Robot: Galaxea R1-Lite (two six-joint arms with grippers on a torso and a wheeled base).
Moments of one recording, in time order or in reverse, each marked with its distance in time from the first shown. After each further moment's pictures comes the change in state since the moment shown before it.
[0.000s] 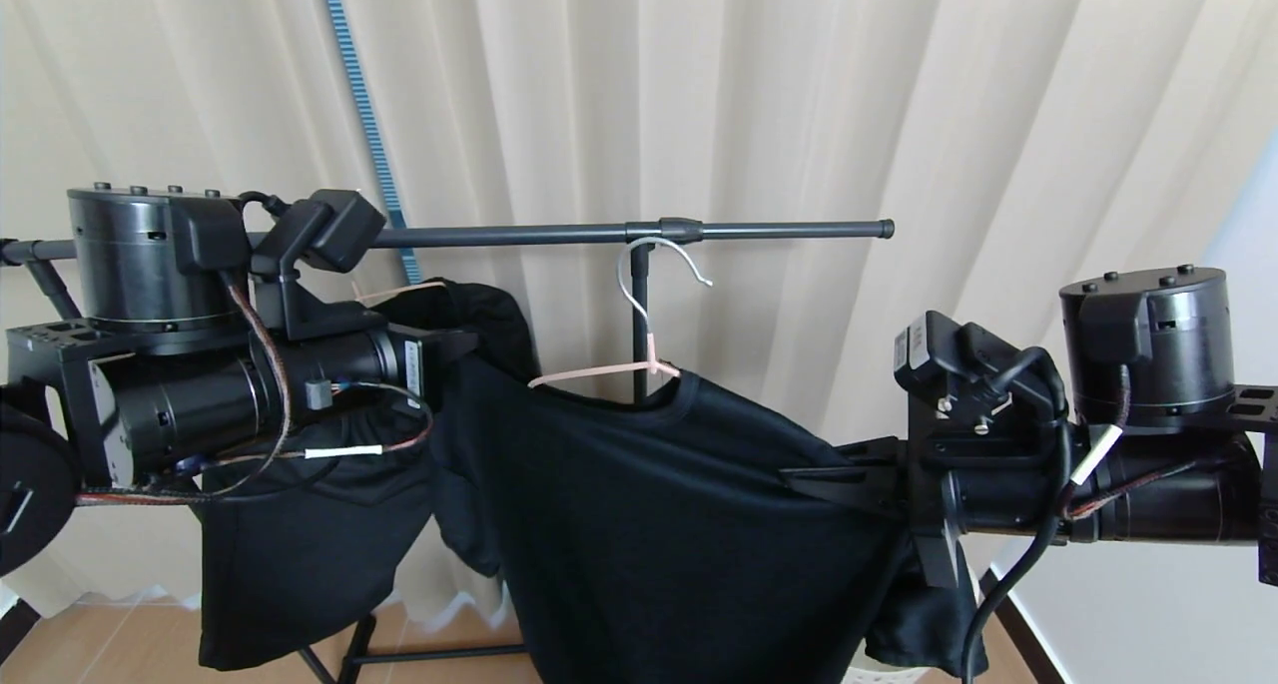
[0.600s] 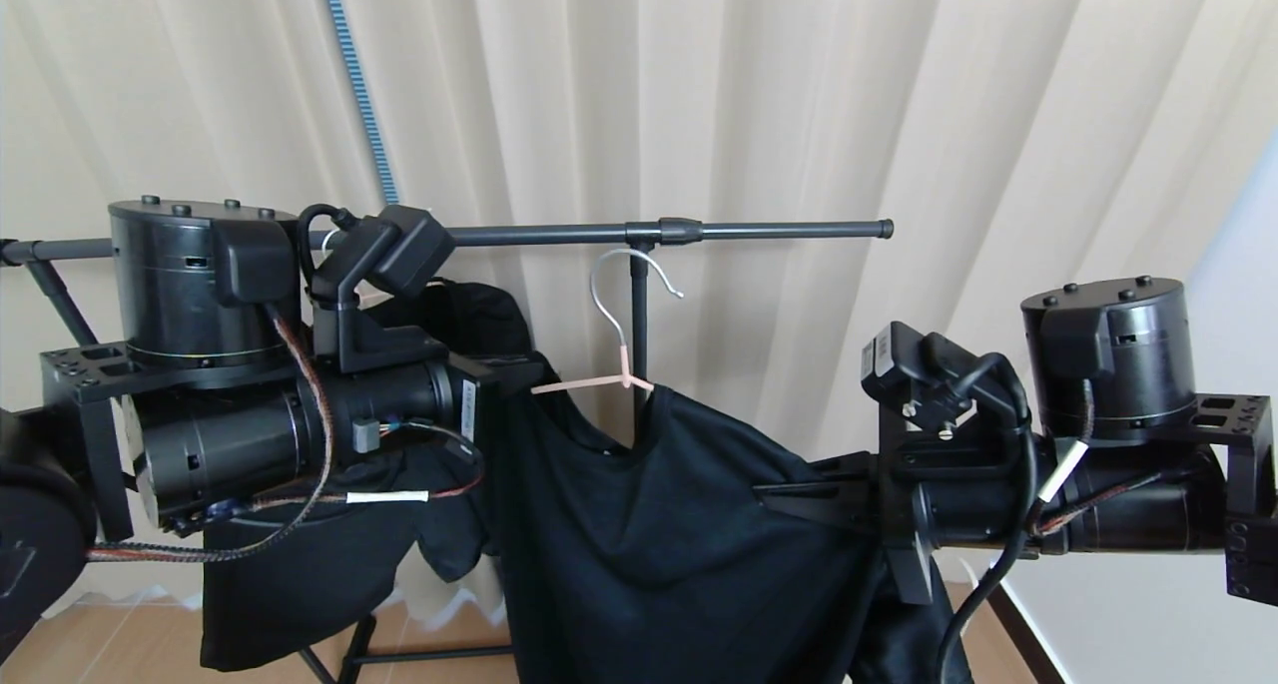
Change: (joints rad) left arm -0.160 -0.016 0.019 0.000 0.001 0.015; right arm 0.060 0.036 -0.008 -0.015 -0.001 0.070
